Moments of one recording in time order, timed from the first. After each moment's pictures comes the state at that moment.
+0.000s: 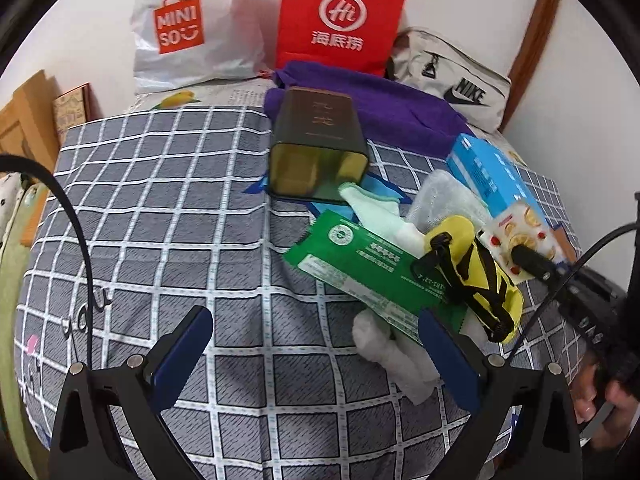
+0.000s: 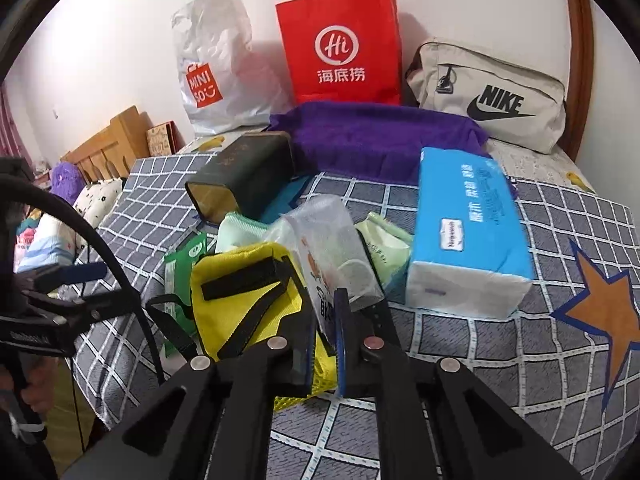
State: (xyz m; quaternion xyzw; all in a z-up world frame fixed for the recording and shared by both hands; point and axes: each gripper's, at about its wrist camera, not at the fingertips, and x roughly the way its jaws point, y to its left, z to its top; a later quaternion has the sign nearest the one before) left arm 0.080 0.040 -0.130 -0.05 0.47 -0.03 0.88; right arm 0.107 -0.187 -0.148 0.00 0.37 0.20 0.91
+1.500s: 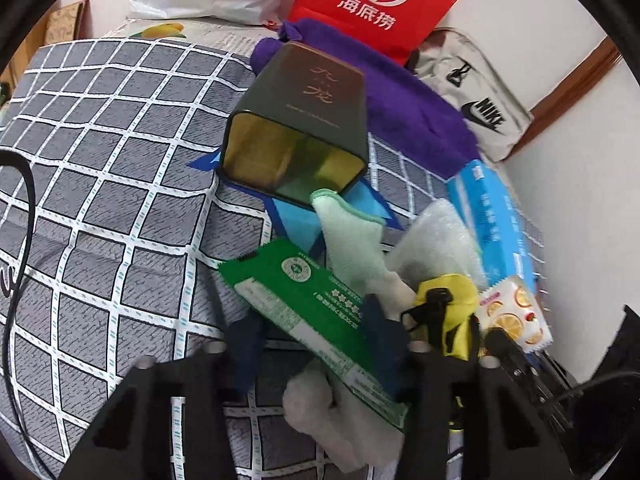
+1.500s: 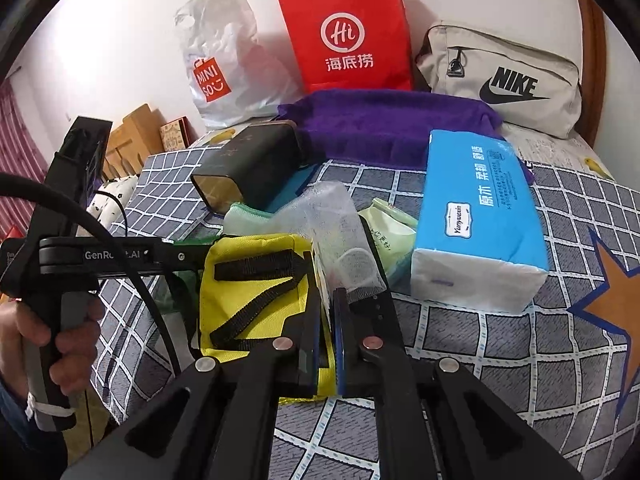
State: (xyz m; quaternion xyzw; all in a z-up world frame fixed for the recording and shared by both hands) left arm 0.138 0.033 -0.159 -0.21 0.51 -0.05 0.83; right arm 0.116 -0.193 -0.163 0.01 0.39 0.24 0.89
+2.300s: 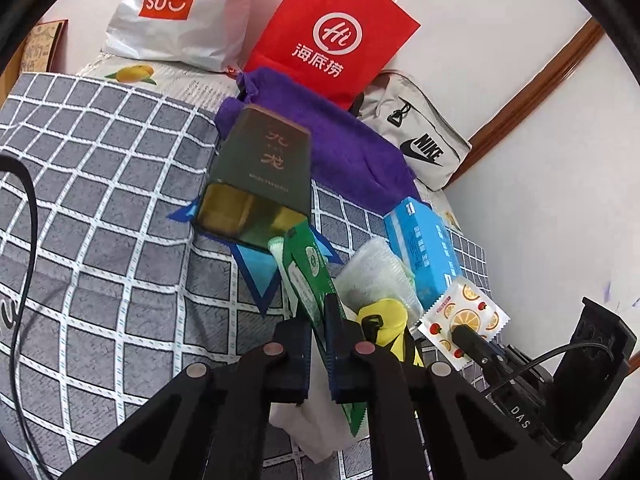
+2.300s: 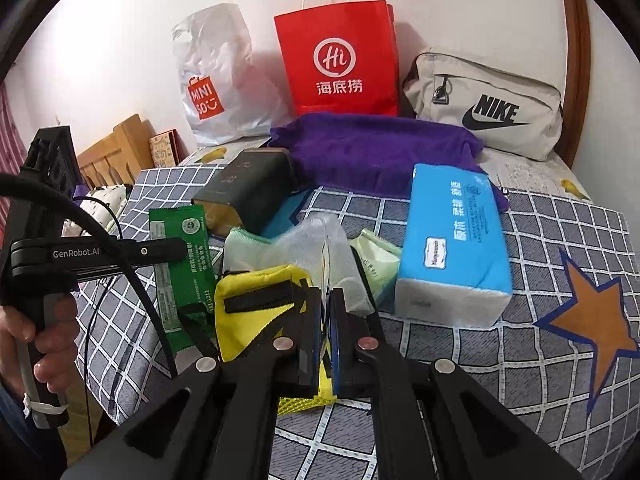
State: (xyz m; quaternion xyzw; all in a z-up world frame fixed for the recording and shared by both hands) left arm 0.118 0.058 -0.123 -0.24 0.43 -0.12 0.86; right arm 0.104 -0.193 -0.134 0.00 0.36 0.21 0.91
